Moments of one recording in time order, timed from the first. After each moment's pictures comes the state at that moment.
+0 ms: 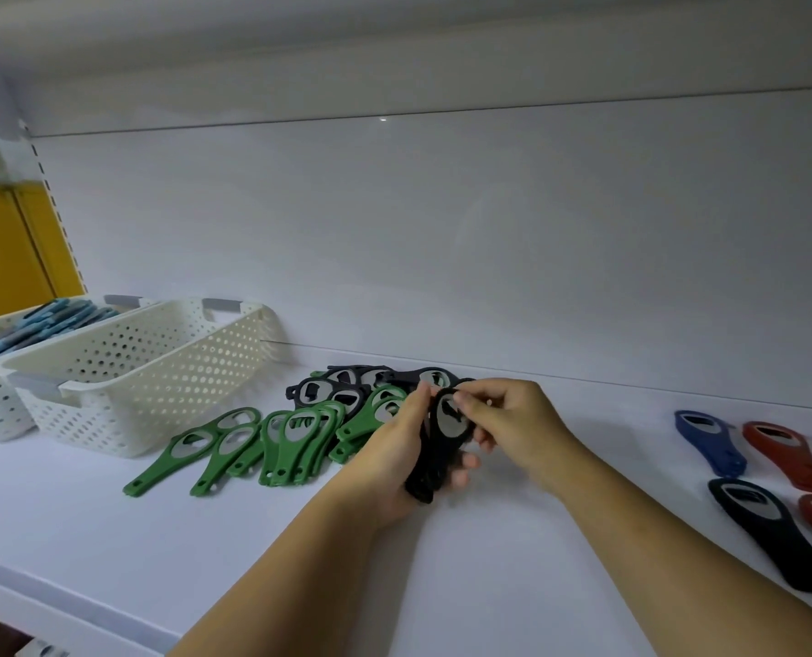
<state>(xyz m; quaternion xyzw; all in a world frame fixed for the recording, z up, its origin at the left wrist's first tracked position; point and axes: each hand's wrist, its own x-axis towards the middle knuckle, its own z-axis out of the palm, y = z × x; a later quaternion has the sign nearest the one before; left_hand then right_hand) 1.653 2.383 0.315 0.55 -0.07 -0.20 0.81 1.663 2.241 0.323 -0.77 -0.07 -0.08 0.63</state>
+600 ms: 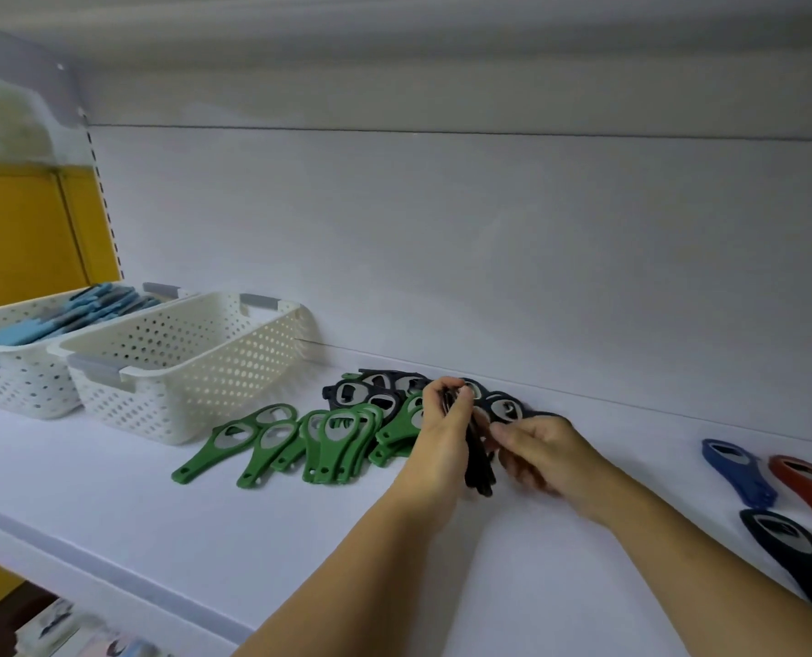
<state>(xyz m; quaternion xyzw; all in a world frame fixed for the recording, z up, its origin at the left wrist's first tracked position) 1.652 2.380 0.315 0.57 -0.07 -0.02 0.82 1.654 2.240 0.322 -0.82 -0.09 0.04 0.57</state>
